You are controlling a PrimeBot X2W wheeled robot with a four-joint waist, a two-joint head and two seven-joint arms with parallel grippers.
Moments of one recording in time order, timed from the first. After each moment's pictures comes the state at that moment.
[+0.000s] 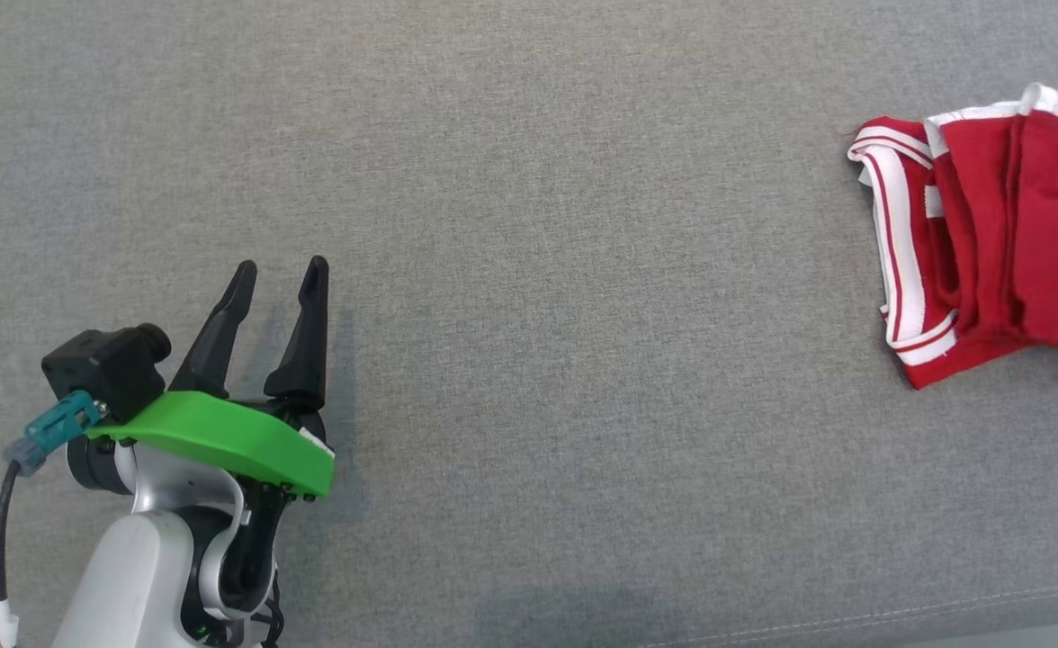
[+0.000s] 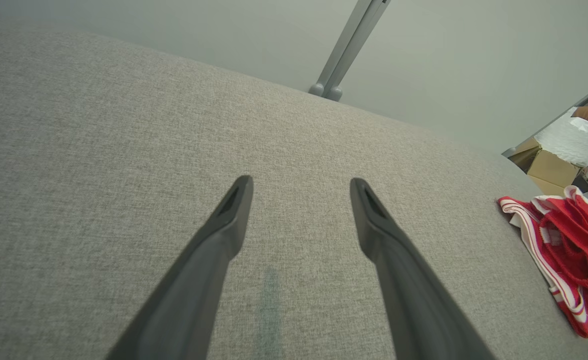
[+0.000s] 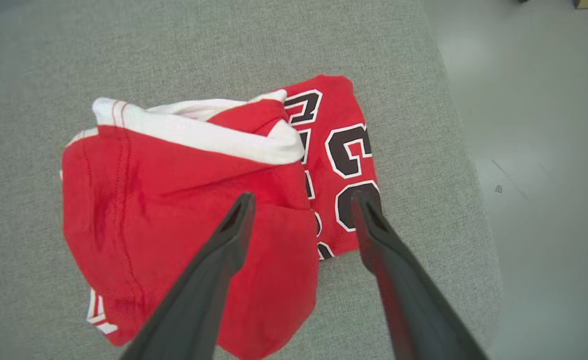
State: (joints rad) left arm -0.19 0.14 -0.25 -0.15 -0.64 0.12 0.06; right arm -0.54 -1.07 0.43 0.27 1.17 -0.13 0.64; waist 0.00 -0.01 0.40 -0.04
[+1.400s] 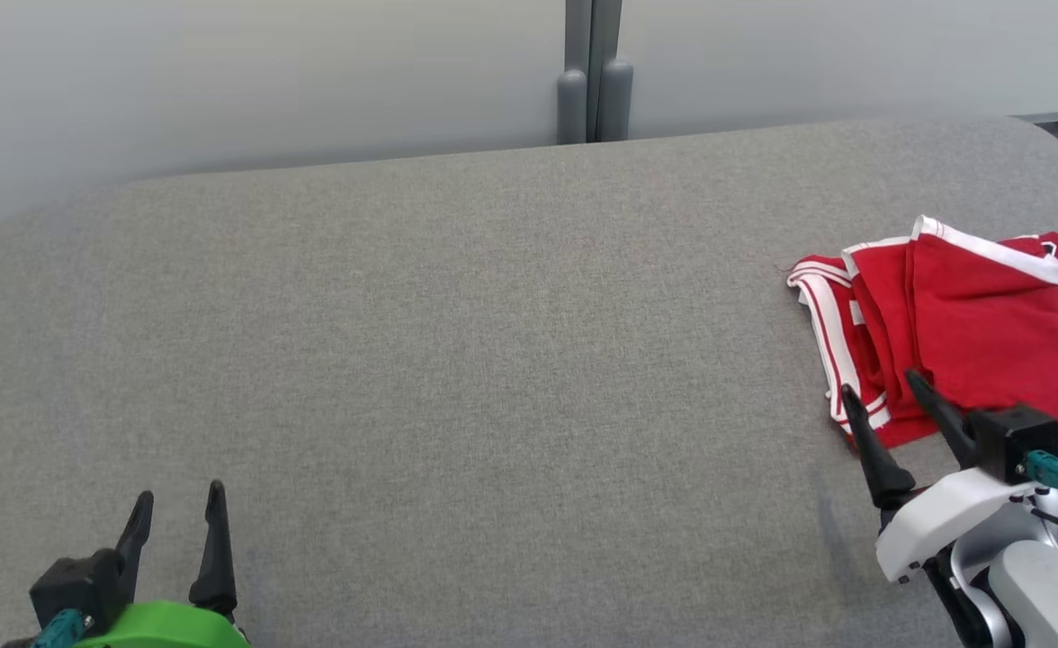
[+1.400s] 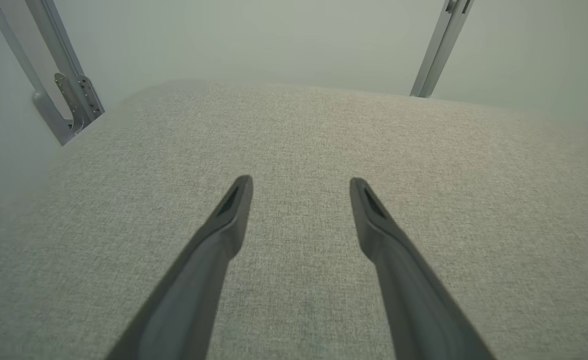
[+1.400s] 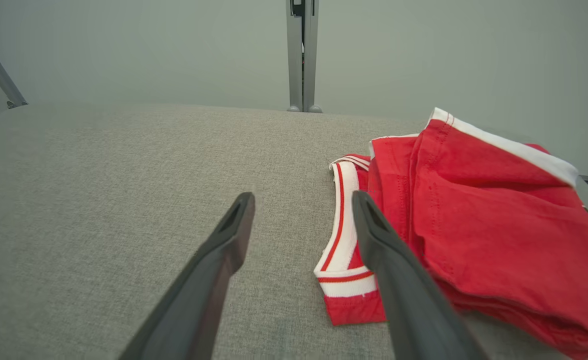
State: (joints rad) left arm 0.07 0.21 -0.18 0.18 -0.47 0.11 -0.23; right arm -0.10 -0.48 0.53 0.22 0.55 -0.13 -0.25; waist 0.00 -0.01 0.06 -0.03
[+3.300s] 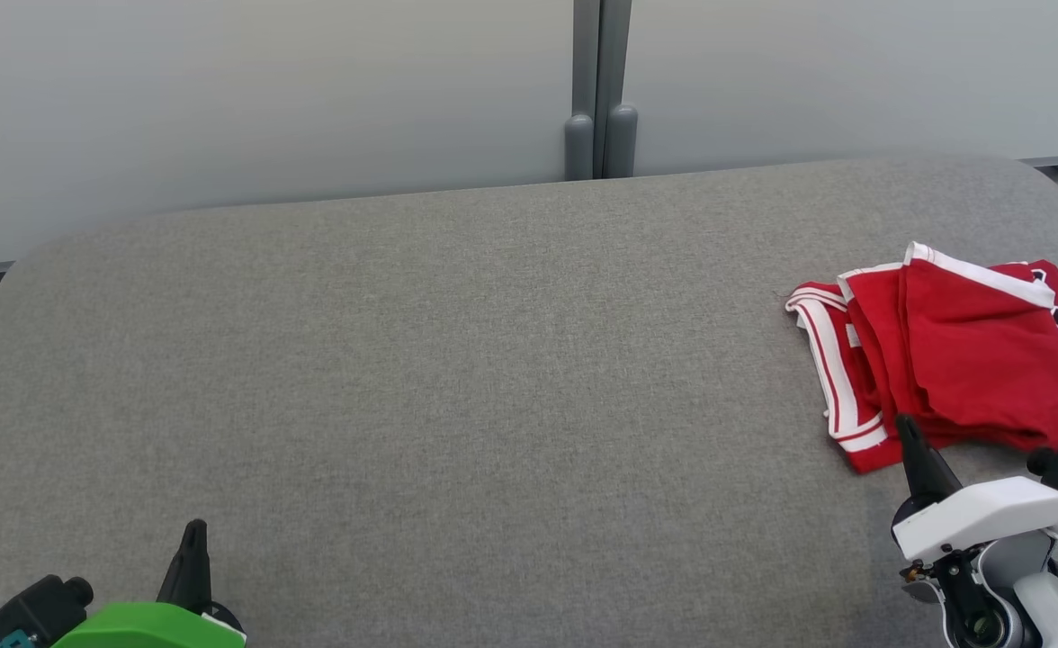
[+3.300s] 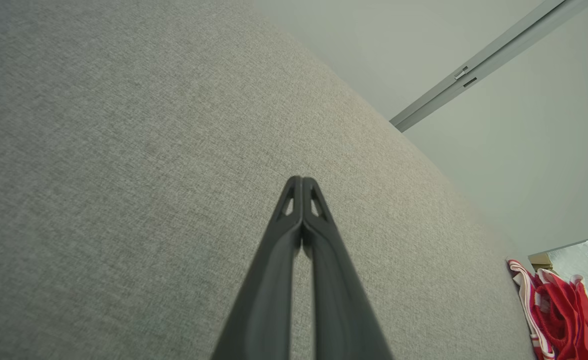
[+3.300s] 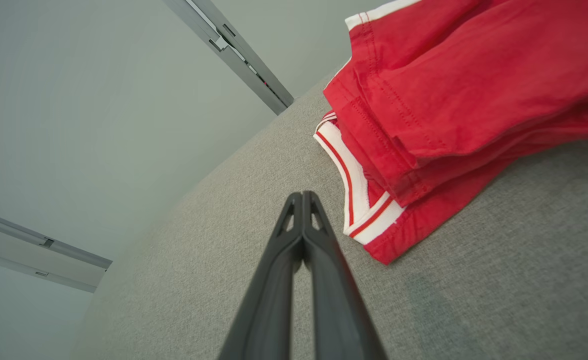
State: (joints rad) left arm 0.08 0.11 -0.08 0.25 -0.93 0.02 -0.10; right arm 0.01 -0.25 0.23 0.26 0.95 -0.04 -0.12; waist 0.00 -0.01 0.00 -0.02
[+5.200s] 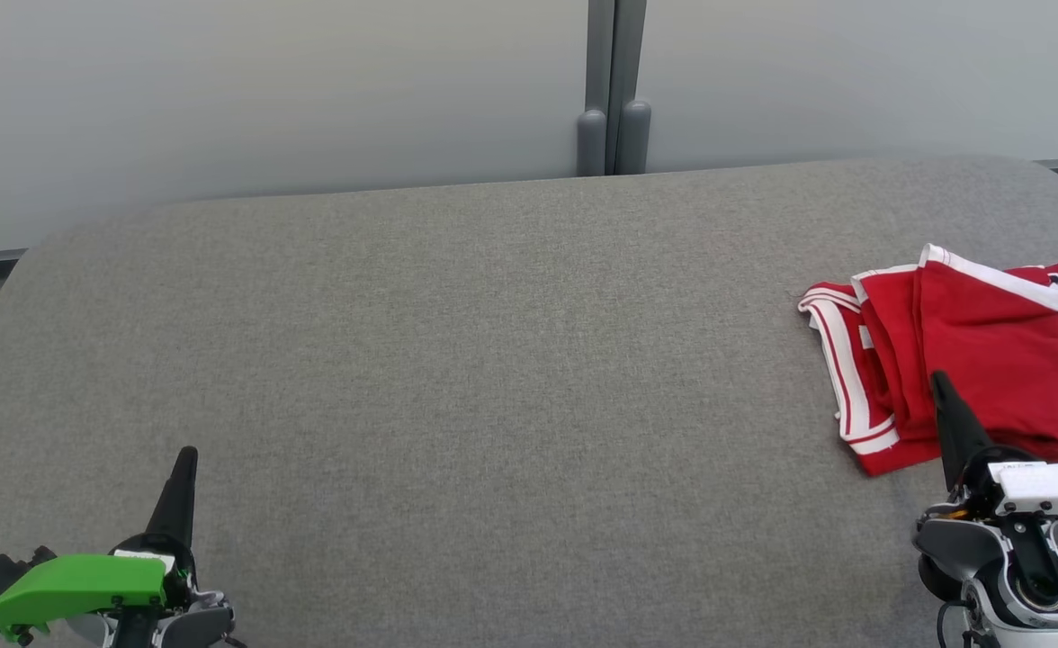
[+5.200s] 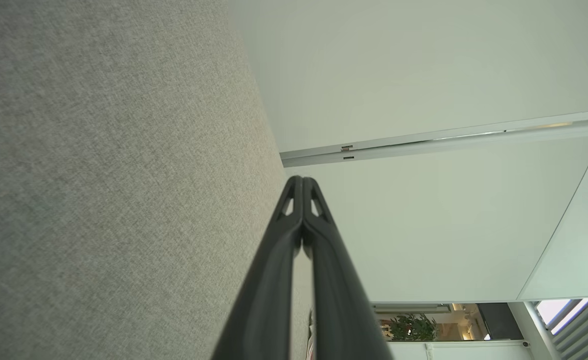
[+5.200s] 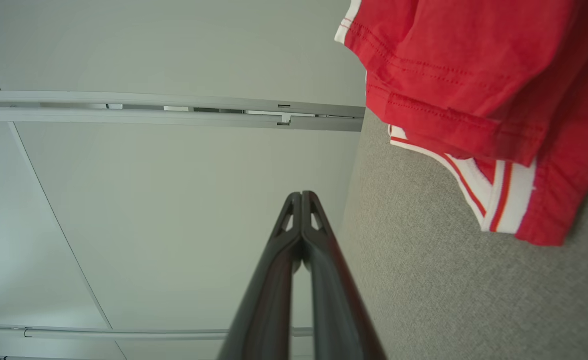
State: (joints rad) left arm -0.03 0.05 0.06 0.28 -1.50 -0.10 0.08; right arm -0.04 -0.09 -0.05 0.27 1.54 0.10 0.05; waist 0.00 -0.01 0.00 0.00
